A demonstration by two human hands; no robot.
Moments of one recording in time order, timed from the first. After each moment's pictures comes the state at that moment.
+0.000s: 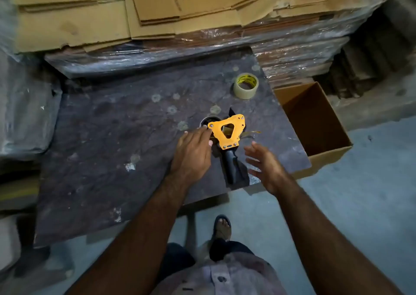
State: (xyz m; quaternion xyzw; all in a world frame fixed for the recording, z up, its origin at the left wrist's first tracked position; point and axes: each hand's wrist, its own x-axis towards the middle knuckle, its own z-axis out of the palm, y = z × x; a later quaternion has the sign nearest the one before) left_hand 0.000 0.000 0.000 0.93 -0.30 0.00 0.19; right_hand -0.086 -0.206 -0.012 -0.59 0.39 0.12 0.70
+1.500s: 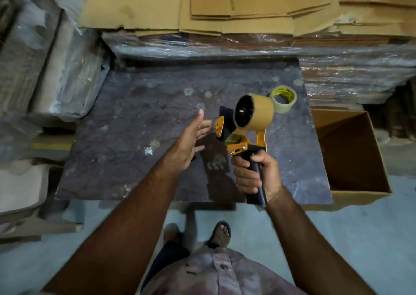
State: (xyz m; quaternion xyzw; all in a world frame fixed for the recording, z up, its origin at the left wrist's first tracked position) left_hand 0.034 0.017 0.035 0.67 0.13 -0.28 0.68; right_hand -0.048 -0.178 0.006 -0.11 0.07 0.42 0.90
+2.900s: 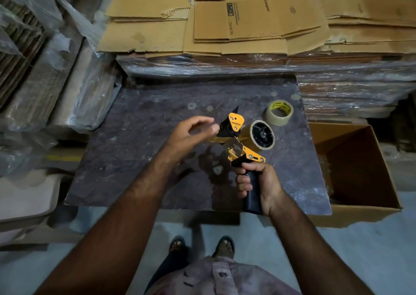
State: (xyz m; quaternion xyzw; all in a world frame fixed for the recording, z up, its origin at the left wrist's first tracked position) left_hand 0.030 0.019 0.082 0.80 -0.06 -0.11 0.59; right_hand -0.059 -0.192 0.036 -0.30 0.25 0.35 0.85
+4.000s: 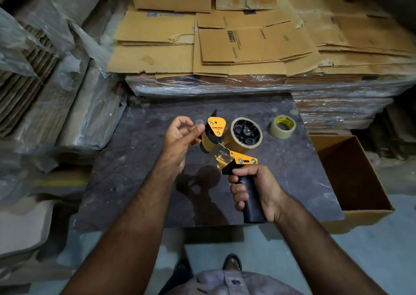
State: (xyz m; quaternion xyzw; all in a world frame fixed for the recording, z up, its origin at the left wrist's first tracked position) left_hand 0.052 0.094 0.093 0.60 -0.01 -0.05 0.80; right_hand -0.060 -0.100 0.114 -0.41 0.22 0.38 0.80
